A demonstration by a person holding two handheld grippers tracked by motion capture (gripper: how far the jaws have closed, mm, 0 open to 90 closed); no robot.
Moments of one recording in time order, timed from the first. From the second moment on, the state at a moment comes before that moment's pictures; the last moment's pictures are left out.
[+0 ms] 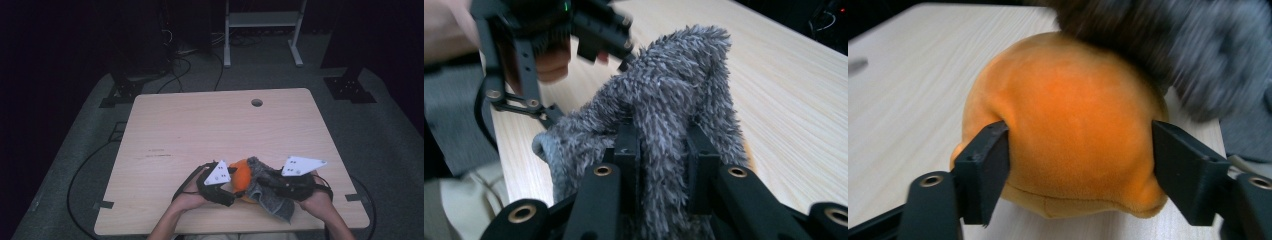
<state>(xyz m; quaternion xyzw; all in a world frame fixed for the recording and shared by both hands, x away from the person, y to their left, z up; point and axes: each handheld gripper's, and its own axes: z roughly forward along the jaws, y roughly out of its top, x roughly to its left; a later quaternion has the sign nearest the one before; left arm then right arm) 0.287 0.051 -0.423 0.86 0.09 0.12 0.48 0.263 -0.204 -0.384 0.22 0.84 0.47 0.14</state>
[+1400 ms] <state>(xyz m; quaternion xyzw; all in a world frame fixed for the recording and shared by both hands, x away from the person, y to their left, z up) 0.288 0.049 -0.426 0.87 0.11 0.10 0.47 0.282 -0.242 -0.404 0.28 0.84 0.44 0.13</state>
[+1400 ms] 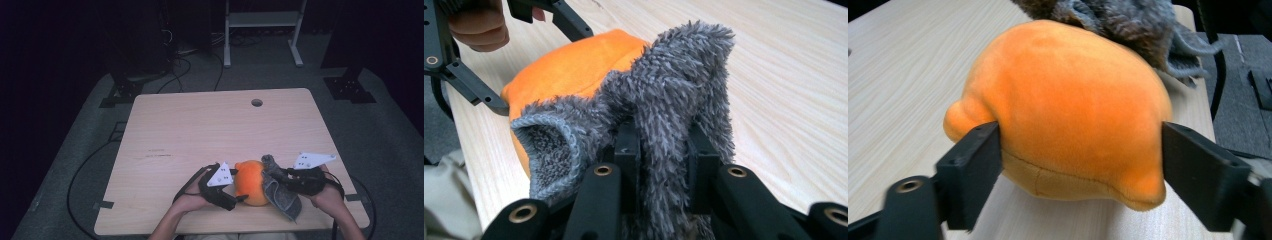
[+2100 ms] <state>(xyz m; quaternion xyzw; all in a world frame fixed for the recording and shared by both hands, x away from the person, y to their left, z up) 0.298 0.064 -0.434 0.88 0.12 0.10 0.45 0.278 -0.237 -0.402 0.26 0.88 0.37 0.16</state>
